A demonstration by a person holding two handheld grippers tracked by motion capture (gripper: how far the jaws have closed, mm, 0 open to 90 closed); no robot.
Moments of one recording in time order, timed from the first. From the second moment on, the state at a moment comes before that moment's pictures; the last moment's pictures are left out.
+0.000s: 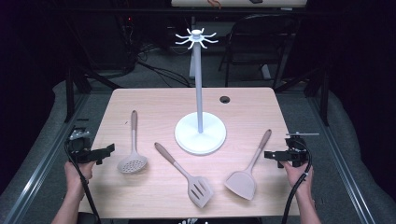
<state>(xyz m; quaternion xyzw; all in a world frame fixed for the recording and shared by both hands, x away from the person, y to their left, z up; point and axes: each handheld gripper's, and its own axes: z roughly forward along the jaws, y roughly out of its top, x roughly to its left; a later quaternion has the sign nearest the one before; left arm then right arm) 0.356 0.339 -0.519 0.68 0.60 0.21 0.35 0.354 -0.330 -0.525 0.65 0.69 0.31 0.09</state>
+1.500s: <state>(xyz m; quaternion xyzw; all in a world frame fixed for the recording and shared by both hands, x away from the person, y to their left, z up) 0.358 0.337 -0.518 0.69 0.60 0.20 0.35 0.367 -0.263 -0.537 0.64 0.73 0.23 0.06</state>
